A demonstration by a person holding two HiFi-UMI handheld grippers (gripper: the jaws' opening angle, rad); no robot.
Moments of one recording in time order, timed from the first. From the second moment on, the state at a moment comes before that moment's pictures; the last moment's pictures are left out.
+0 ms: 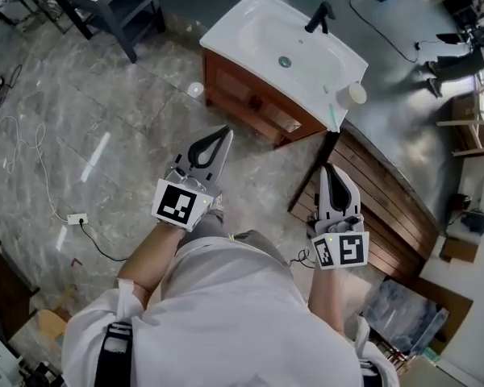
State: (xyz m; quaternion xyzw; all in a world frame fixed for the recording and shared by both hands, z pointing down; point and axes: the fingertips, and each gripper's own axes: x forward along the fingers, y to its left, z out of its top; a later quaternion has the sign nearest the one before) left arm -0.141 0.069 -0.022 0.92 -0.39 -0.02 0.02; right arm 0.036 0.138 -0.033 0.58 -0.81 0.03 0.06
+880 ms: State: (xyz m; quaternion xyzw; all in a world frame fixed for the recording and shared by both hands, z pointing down) left arm -0.082 0.023 -0.034 0.92 -0.40 -0.02 0.01; right arm 0.094 0.070 -0.049 0.57 -0.82 0.01 0.03
